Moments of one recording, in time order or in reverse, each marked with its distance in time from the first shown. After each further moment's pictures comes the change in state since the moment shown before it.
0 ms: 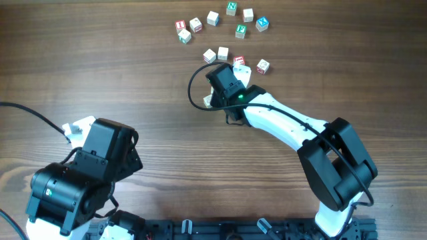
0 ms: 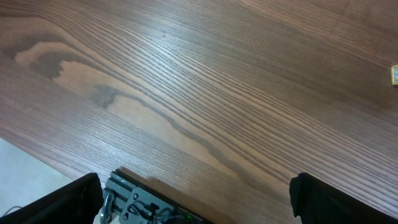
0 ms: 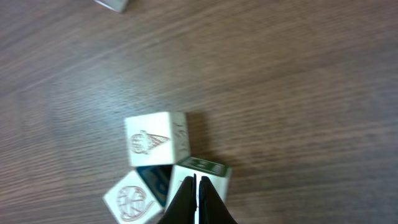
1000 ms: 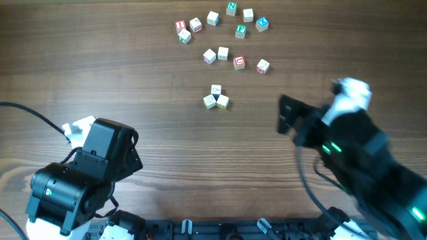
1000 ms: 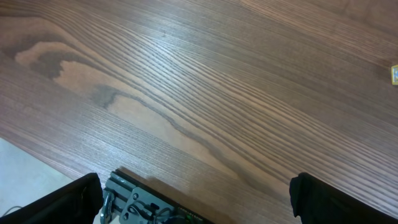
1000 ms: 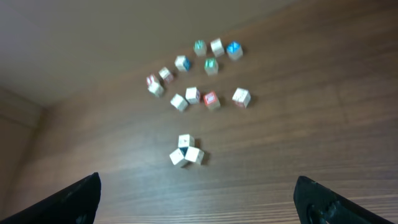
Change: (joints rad) left arm 0.000 0.000 0.000 0.000 0.000 0.000; right arm 0.002 -1.072 0.000 -0.592 0.154 -0.129
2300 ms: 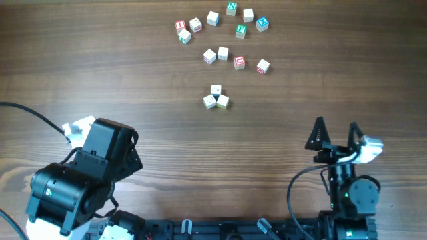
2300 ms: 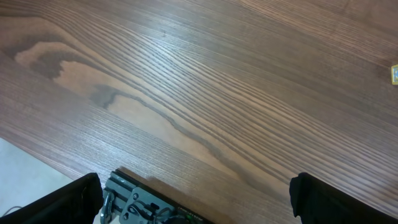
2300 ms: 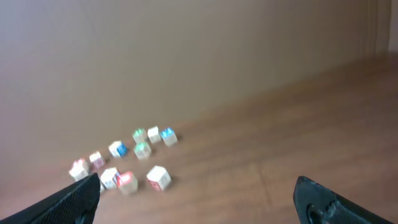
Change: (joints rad) left arm 0.000 0.000 0.000 0.000 0.000 0.000; right arm -0.657 -0.846 -1.239 0.969 -0.319 -0.397
